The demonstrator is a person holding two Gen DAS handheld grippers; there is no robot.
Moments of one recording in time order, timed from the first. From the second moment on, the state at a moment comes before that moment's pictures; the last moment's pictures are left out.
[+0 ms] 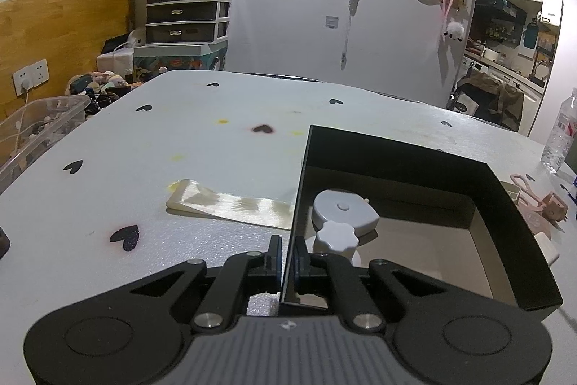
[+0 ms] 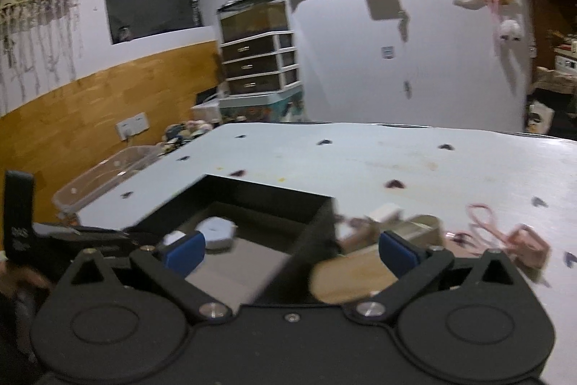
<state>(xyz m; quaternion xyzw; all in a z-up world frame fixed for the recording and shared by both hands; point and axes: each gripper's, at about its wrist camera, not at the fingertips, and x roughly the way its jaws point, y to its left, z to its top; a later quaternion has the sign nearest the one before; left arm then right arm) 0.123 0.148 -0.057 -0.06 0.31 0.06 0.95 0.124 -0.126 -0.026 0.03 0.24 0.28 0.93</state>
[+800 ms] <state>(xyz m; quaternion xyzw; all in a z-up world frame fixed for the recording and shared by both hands) 0.122 0.148 -0.056 -0.06 0.31 0.06 0.95 0.172 -0.163 -0.085 0.02 0.34 0.19 0.92</state>
